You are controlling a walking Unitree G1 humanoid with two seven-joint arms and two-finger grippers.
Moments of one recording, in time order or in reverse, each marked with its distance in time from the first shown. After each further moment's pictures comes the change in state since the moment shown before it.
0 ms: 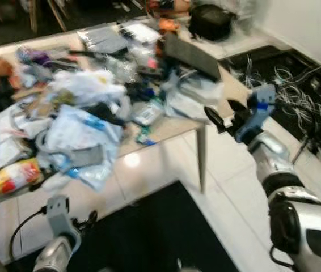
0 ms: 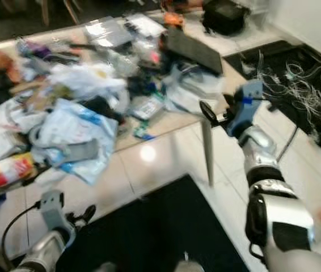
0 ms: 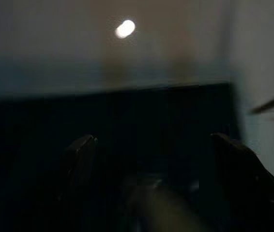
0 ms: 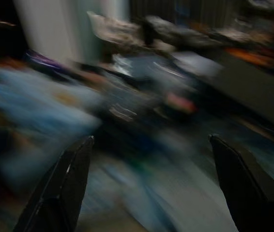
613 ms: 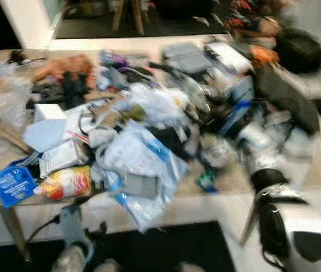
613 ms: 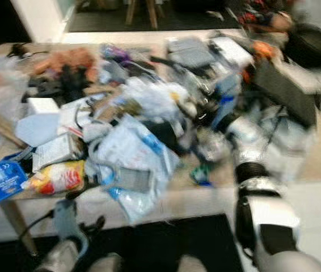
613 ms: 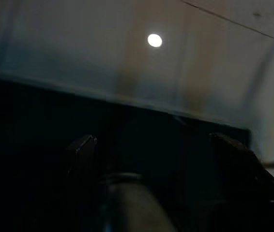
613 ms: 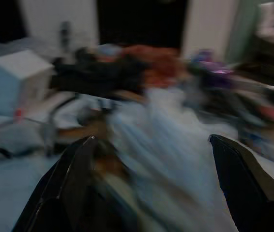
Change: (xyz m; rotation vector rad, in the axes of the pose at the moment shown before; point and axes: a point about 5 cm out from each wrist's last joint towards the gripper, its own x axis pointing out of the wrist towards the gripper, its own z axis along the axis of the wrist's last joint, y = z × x) left arm 0.019 -0.053 0.003 0.034 -0.012 -0.042; right arm 0.008 0.025 0.003 -0.084 0.043 0.286
